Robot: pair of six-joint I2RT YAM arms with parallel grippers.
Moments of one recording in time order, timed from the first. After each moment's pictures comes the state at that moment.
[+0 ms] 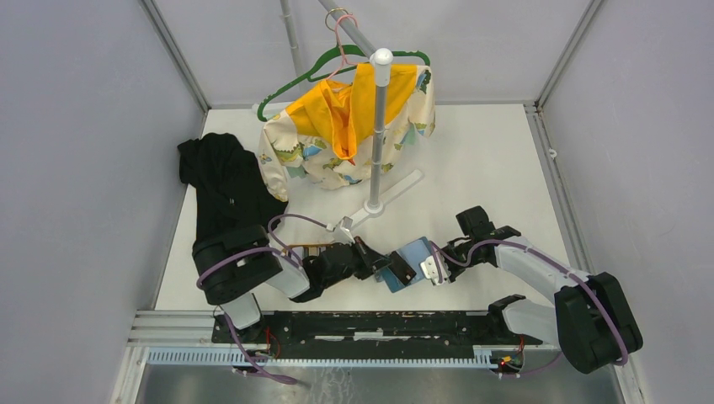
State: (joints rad) left arm -1.08 1.68 0.33 0.97 -0.14 -1.34; right arm 0.36 1.16 0.46 -0.58 -0.77 -1.65
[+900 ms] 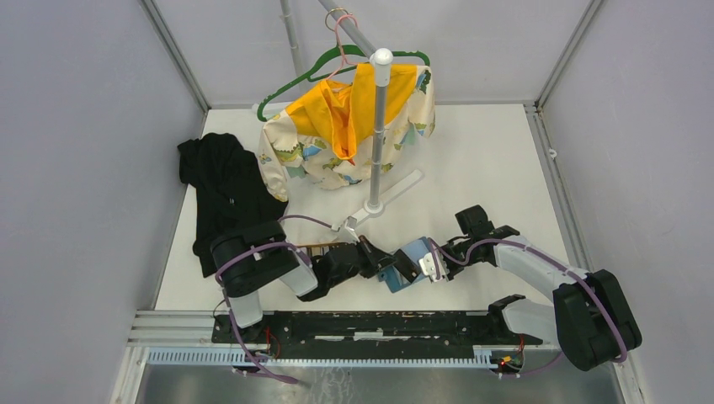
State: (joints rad) left arm -1.08 1.79 0.37 1.05 -0.14 -1.37; right arm 0.37 1.18 0.46 -0.55 -0.76 -1.60
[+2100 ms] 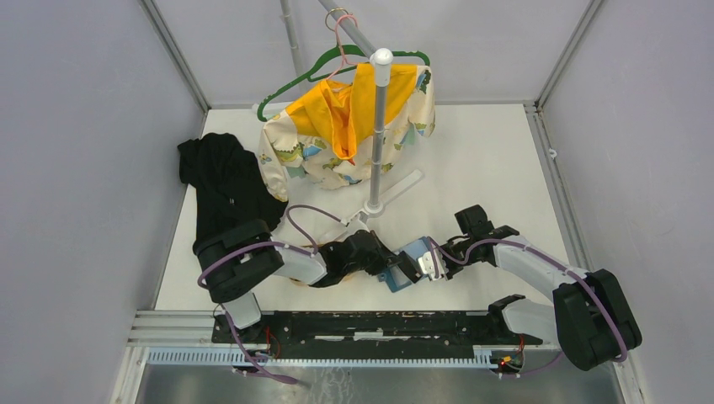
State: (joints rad) left arm -1.08 1.71 0.56 0.55 -0.11 -1.39; right arm 0.37 1.18 0.46 -0.53 -0.76 -1.57
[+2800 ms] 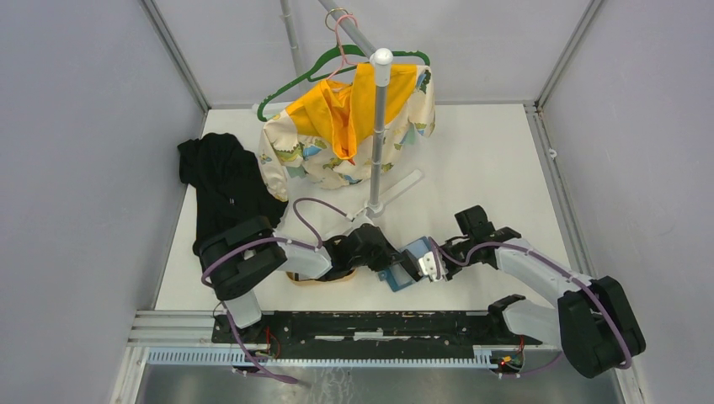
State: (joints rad) left arm -1.06 1.73 0.65 0.45 -0.08 -1.33; right arm 0.38 1.15 0.46 -0.53 -0.78 -1.55
